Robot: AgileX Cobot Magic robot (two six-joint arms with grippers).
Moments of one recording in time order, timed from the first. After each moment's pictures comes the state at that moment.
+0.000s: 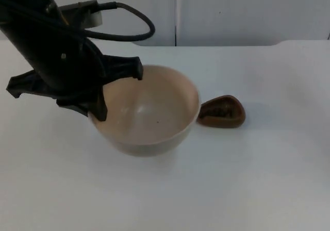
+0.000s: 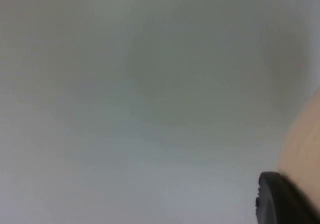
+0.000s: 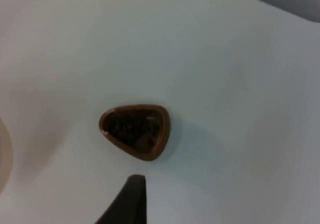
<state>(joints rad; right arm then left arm) 0.33 1.57 -1.43 0.09 0.87 -0.21 -0.42 1.71 -1.03 -0.11 0.66 -0.37</state>
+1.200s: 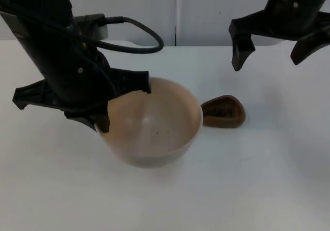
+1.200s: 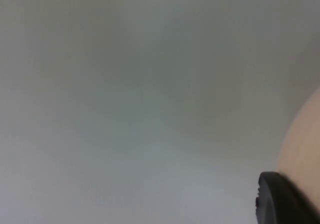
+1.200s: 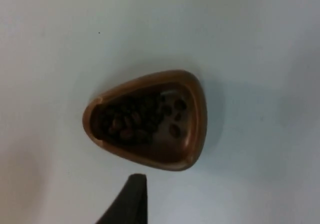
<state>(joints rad) 0.44 2.05 -1.65 -0.06 0.92 0.23 -0.49 1.76 -1.03 0.00 0.65 -0.55</state>
